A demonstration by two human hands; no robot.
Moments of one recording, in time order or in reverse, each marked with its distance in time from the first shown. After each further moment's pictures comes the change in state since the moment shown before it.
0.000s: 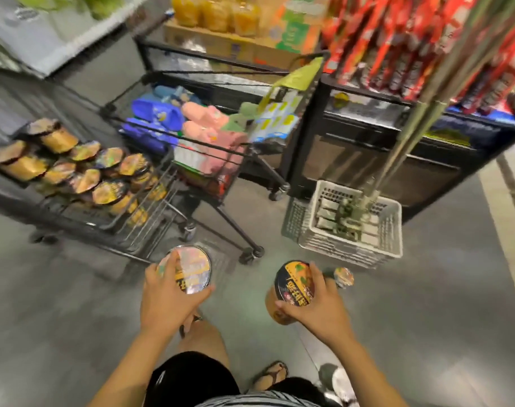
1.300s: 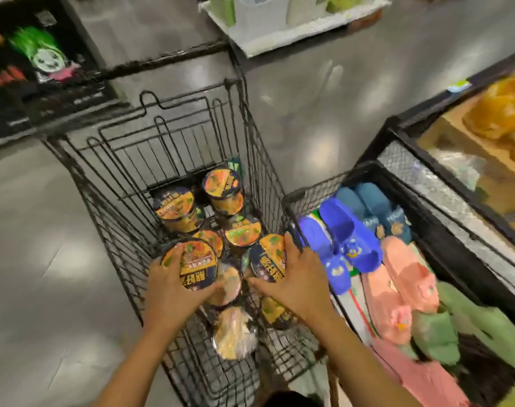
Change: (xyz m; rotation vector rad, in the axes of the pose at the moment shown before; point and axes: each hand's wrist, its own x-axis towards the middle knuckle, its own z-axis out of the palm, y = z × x) left_hand 0.467 -0.162 -0.238 -0.096 0.314 -0.636; right_hand 0.420 -0.611 0.236 -0.674 -0.202 -0.777
